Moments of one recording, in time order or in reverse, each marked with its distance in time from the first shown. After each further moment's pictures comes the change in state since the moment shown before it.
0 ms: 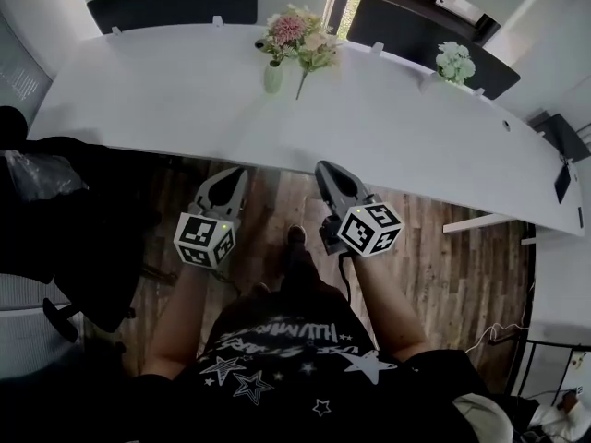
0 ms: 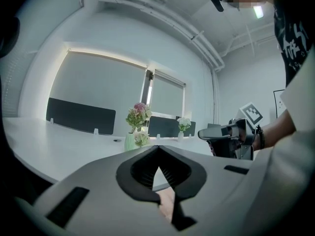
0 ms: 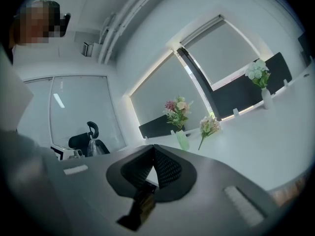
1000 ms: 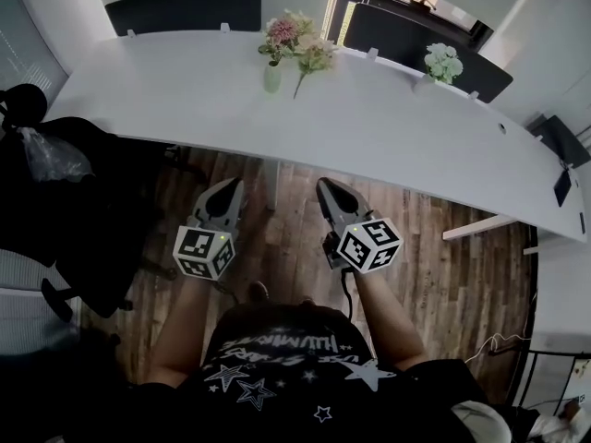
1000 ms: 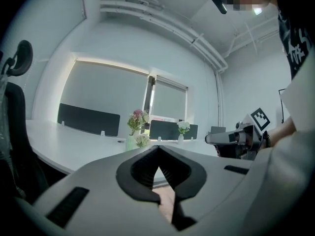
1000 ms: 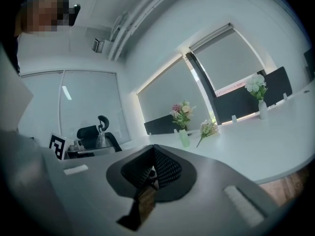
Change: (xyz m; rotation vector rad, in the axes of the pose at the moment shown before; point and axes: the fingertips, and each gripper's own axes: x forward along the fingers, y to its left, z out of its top) left arm -0.058 -0.059 0.008 -0.007 -0.046 0.084; right arm -0.083 0.029 -0.007 -0.100 0.019 0.021
